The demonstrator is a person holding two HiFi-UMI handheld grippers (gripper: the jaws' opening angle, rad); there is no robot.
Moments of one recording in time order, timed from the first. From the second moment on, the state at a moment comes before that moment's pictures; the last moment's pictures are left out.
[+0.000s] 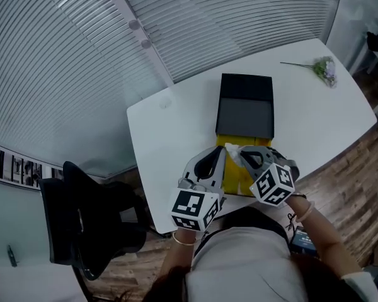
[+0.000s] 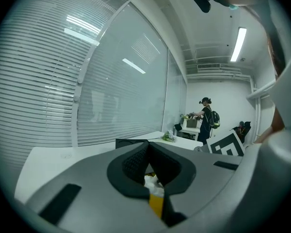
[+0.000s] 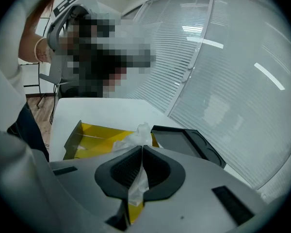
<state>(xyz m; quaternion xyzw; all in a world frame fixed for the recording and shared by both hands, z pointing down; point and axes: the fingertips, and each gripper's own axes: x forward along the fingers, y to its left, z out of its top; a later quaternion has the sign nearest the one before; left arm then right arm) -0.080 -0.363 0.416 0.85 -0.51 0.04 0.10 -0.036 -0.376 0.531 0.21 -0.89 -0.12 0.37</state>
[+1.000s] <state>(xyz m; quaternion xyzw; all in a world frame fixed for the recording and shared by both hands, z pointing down) -0.092 -0.380 0.430 0.83 -0.54 0.03 0.14 -0.041 -0.383 0.596 0.09 -0.85 -0.16 0.49</state>
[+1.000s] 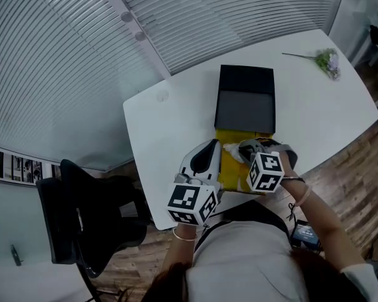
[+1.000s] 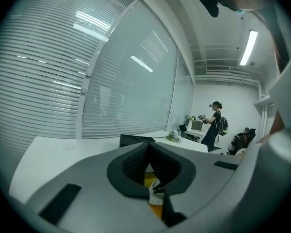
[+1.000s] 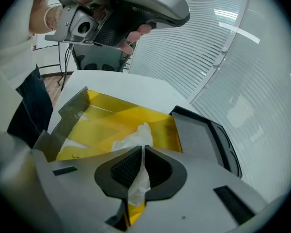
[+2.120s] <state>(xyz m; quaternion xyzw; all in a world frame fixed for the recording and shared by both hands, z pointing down) -0.079 -0.364 0.425 0.84 -0.52 0.02 0.13 -0.035 -0.387 0.546 0.23 -0.90 -0.03 0.36</state>
